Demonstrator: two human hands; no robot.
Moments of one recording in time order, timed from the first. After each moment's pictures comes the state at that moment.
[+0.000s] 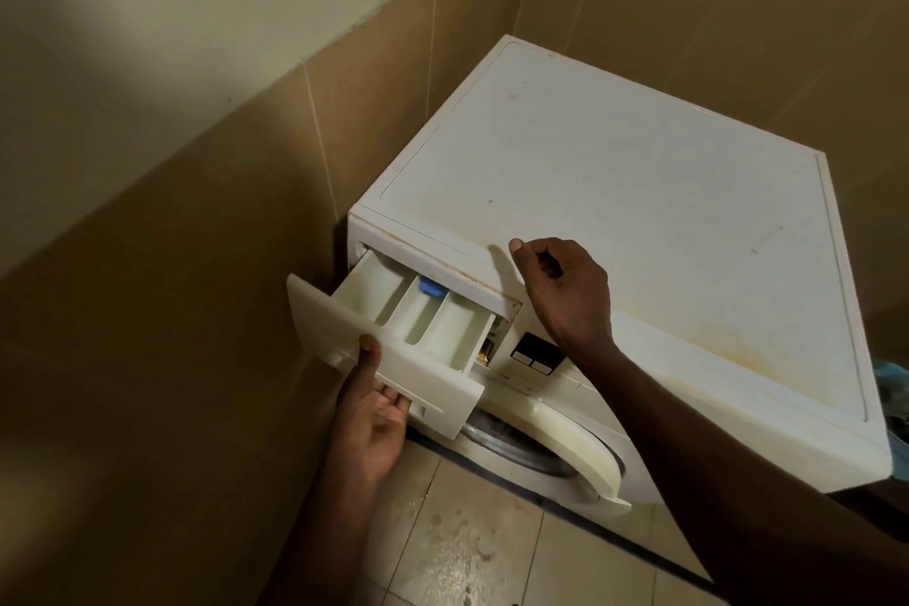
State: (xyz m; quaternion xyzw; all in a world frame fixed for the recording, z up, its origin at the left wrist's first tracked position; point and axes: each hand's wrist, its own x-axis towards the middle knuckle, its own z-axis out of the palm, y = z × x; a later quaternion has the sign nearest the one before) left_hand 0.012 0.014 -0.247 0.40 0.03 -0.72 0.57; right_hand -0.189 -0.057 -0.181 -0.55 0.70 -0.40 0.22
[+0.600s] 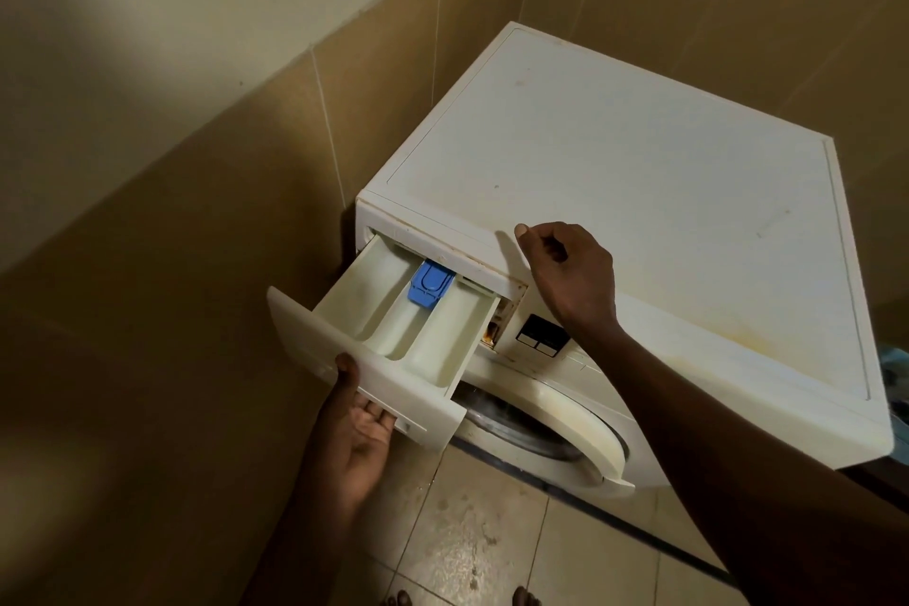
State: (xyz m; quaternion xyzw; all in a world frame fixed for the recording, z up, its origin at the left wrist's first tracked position) left_hand 0.034 0.047 -0.240 0.44 0.03 -0.69 0.57; right_hand -0.188 -0.055 -0.181 -0.55 0.70 -0.40 0.21
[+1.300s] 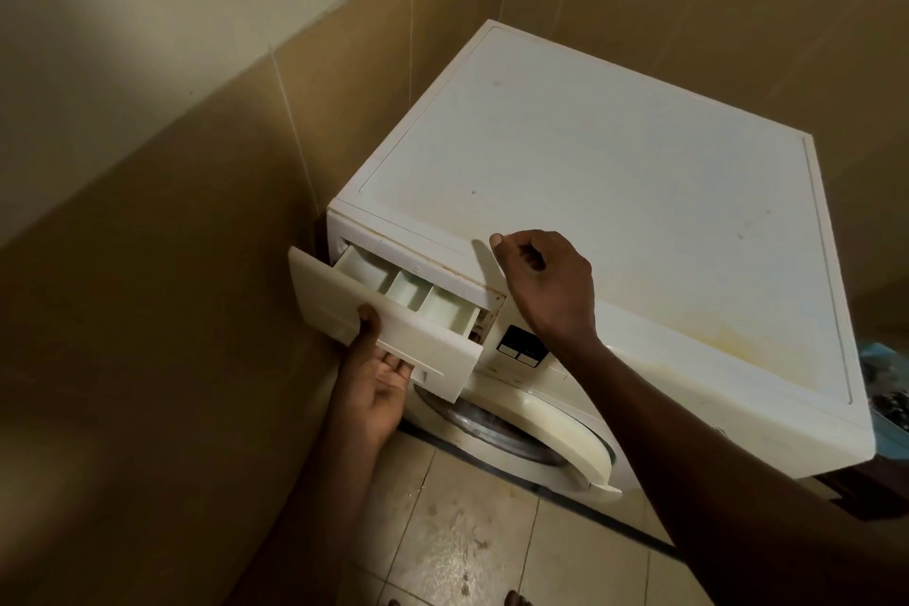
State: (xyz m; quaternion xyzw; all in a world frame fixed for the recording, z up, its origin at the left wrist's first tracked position) left_hand -0.003 -0.012 -0.245 0.39 0.02 -0.73 0.56; right_hand -0.188 -0.056 -0.182 -0.55 0.70 -0.41 0.21
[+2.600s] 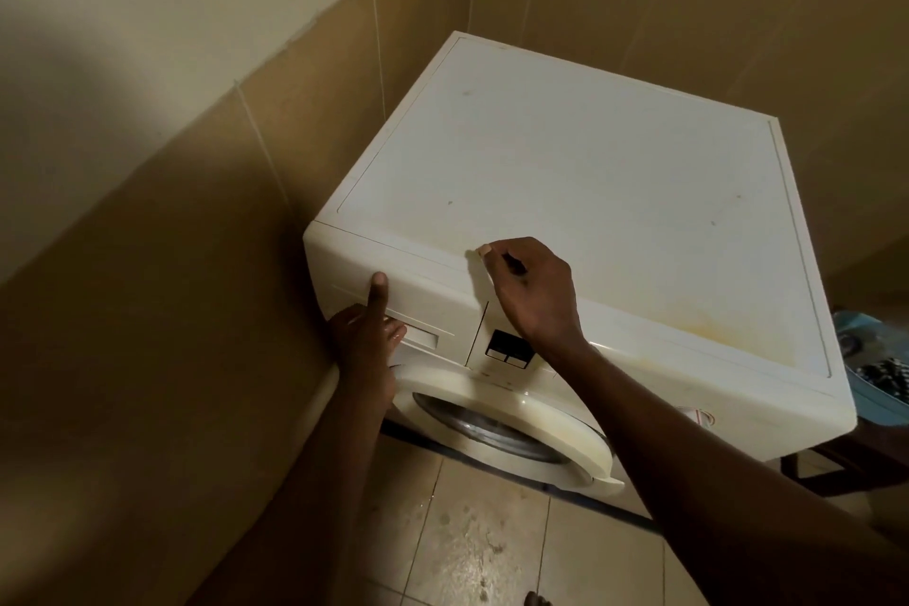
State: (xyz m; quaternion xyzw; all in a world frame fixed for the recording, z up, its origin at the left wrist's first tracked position) left_hand -0.021 -0.058 -0.235 0.57 -0.15 -0.61 0.52; right_hand -0.192 -0.053 -0.179 -0.53 0.69 -0.43 0.26
